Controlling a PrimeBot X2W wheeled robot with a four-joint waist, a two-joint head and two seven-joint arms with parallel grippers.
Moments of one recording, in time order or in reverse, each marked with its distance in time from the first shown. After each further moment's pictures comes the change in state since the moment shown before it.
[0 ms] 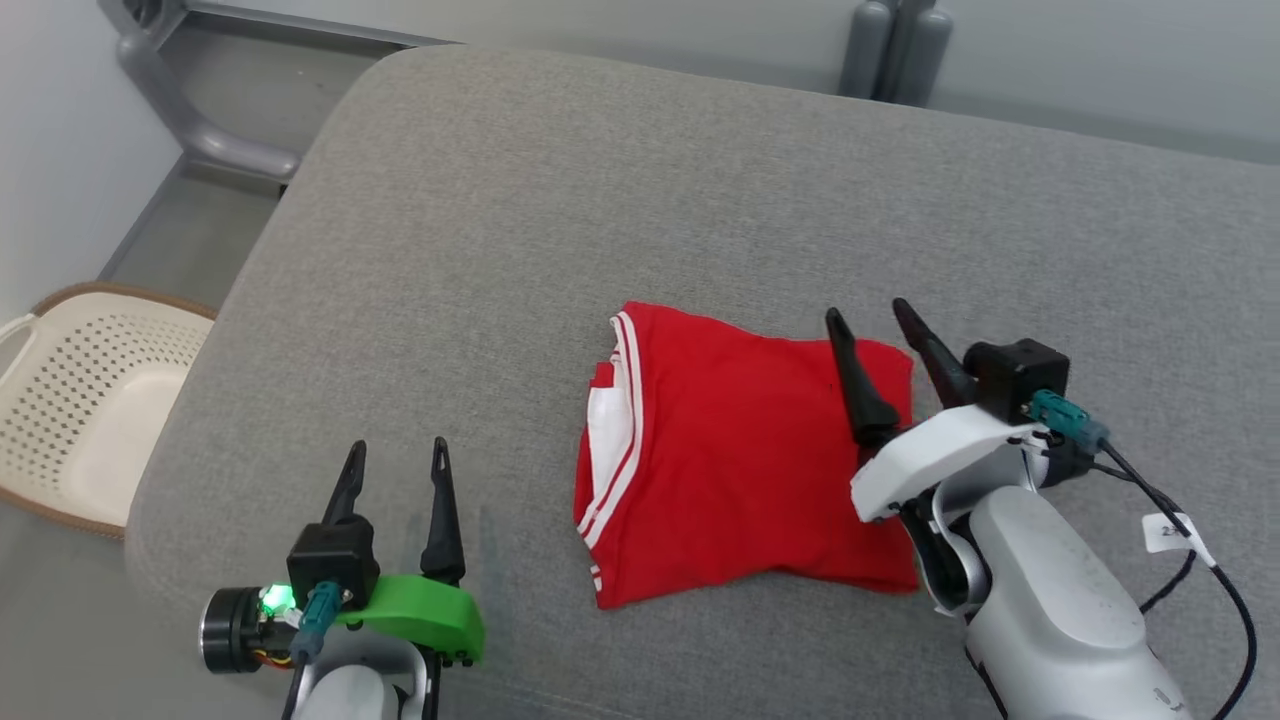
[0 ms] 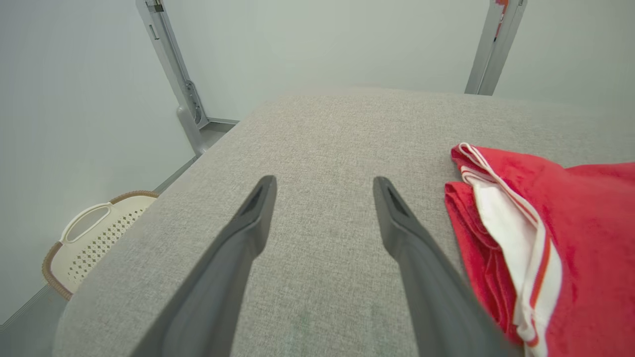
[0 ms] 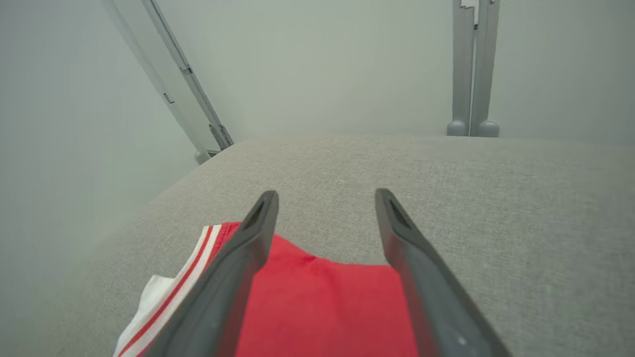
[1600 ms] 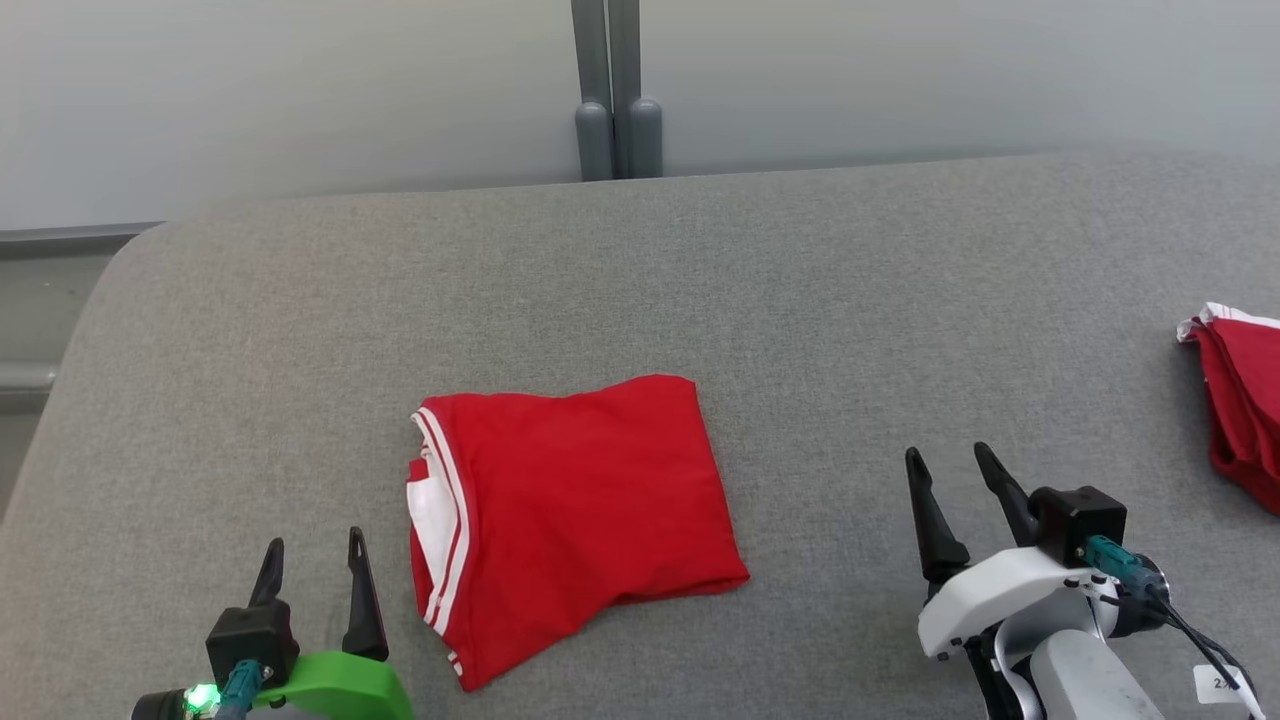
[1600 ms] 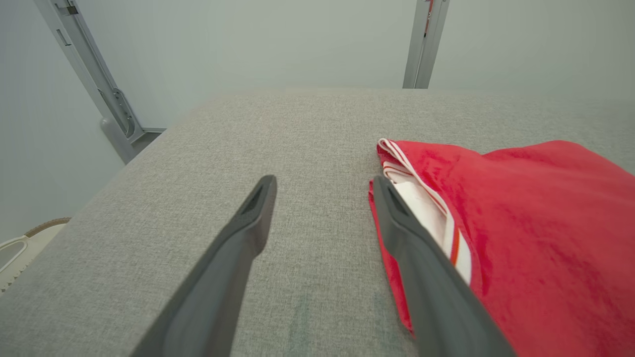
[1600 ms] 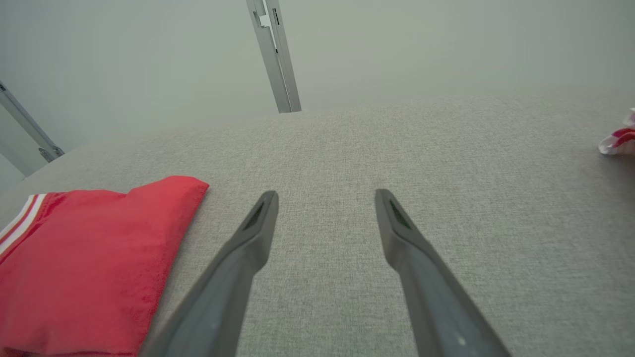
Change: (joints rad) left arm 0.114 -0.001 0.193 0.036 0.041 -0.065 0.000; right arm 0.285 0.000 -0.176 -0.094 -0.144 0.000 0.000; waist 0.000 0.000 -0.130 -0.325
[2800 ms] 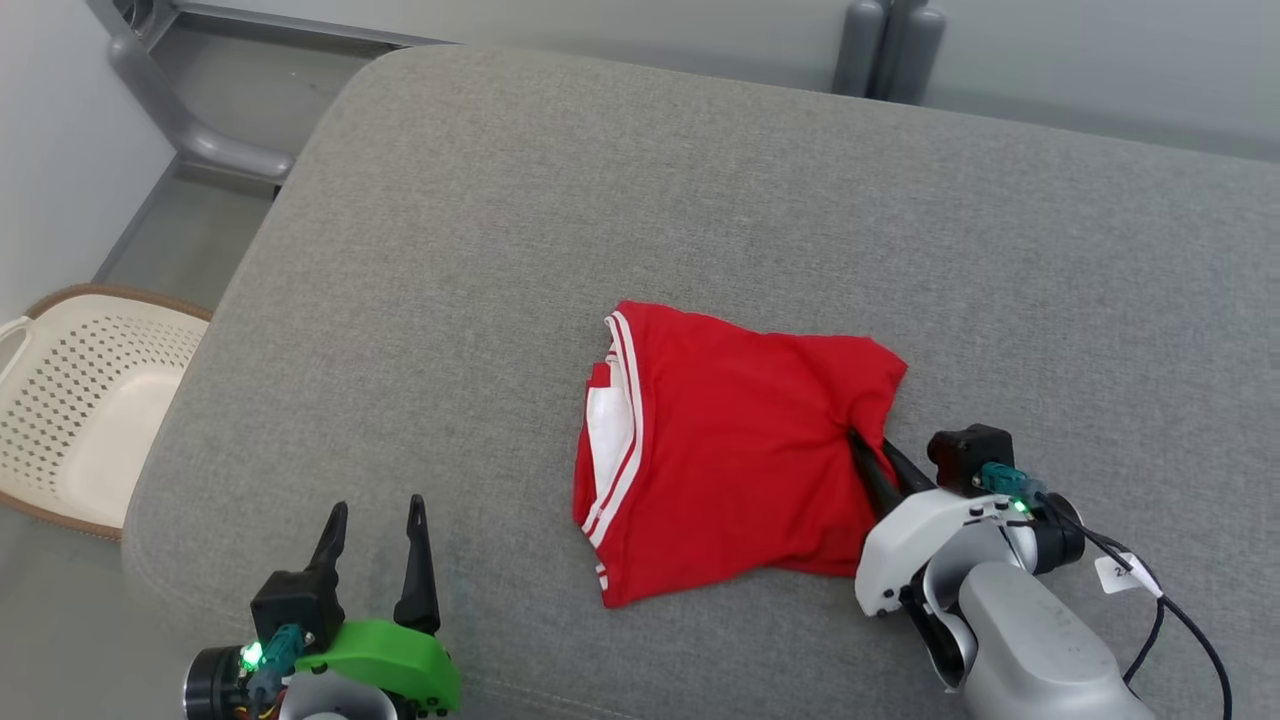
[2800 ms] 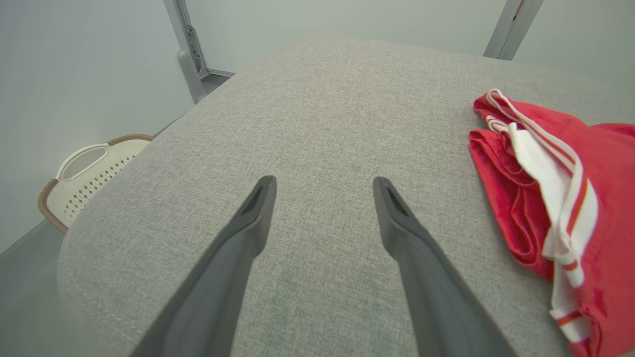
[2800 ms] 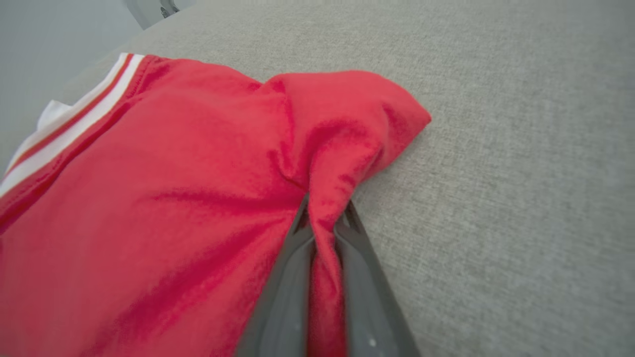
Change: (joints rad) left arm -0.062 0.000 -0.119 0.025 -0.098 -0.021 0.000; right arm -0.274 0.005 0.183 0.394 0.040 0.001 -0.002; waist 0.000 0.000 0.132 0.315
